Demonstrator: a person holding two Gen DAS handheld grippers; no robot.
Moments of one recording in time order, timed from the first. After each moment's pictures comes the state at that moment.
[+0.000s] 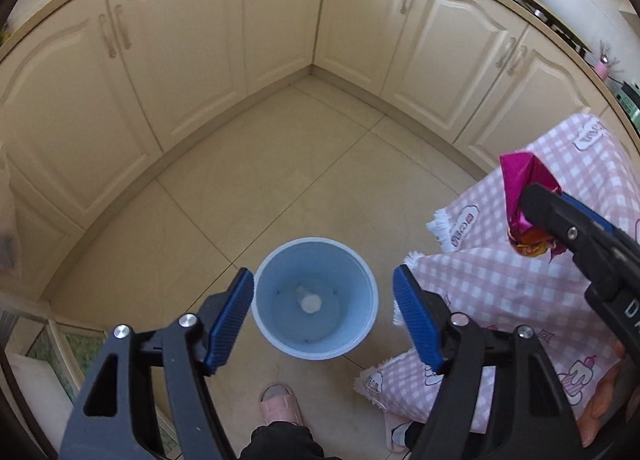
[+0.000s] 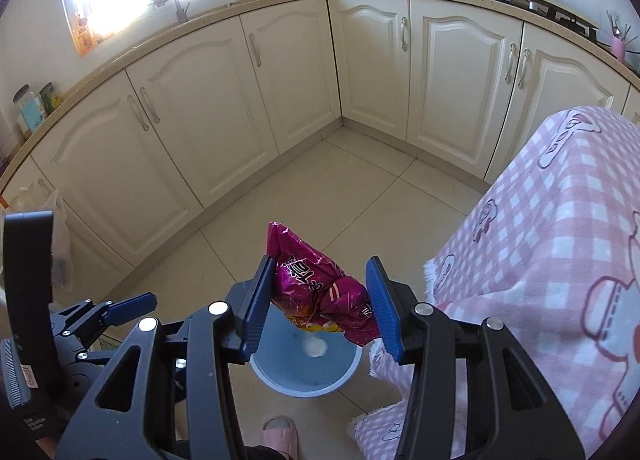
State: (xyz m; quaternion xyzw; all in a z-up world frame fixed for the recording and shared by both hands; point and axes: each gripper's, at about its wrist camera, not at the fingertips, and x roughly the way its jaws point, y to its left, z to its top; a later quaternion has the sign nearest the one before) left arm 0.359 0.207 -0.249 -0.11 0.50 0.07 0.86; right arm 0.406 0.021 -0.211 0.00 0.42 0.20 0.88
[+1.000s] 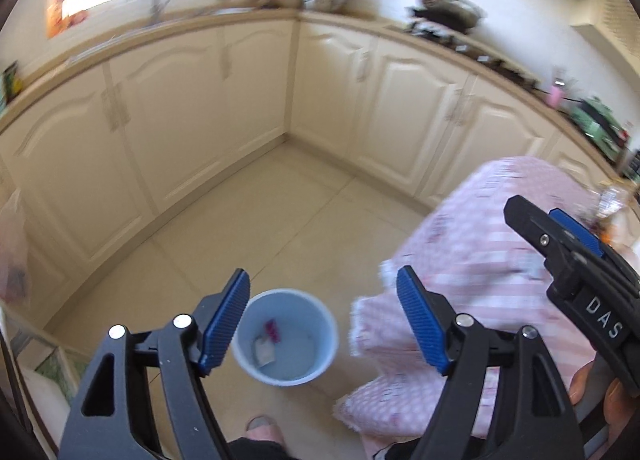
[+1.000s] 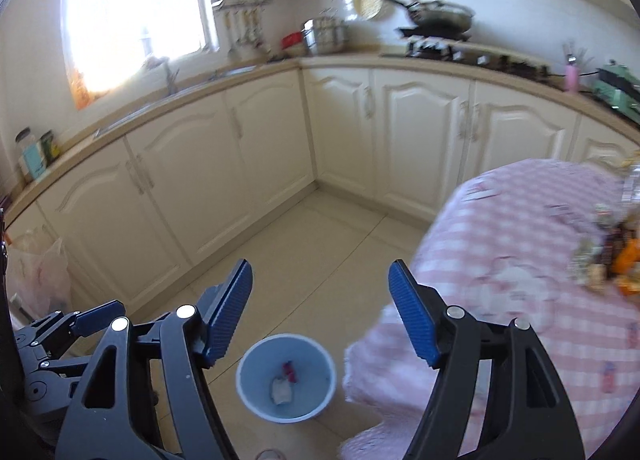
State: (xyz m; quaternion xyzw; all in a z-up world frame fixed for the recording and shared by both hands) left arm 0.308 0.123 -0.124 -0.08 0.39 0.03 0.91; right arm 0.343 -0.084 -0.108 0.03 0.30 0.13 0.95
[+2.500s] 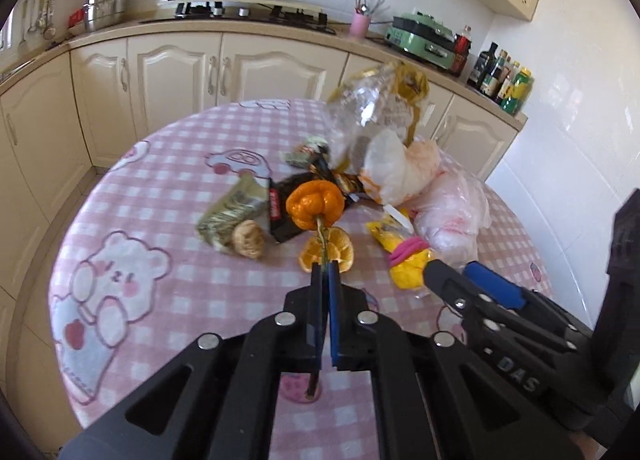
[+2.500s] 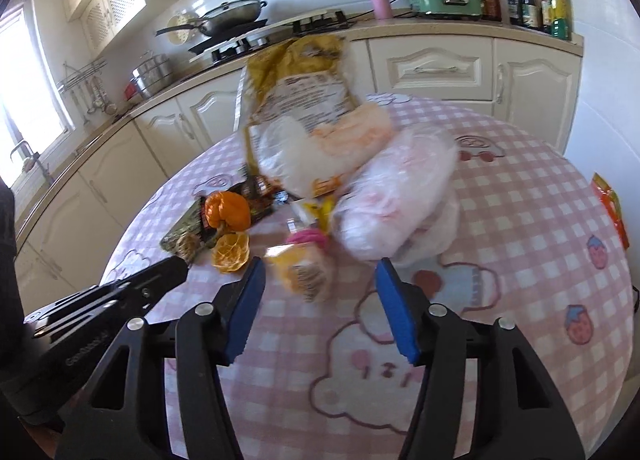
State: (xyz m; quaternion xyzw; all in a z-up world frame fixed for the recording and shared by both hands) left arm 0.342 -0.218 -0.121 -0.03 0.40 -0.25 0.88; right arm 0.309 -0.379 -0.143 0.16 0.35 -0.04 0.92
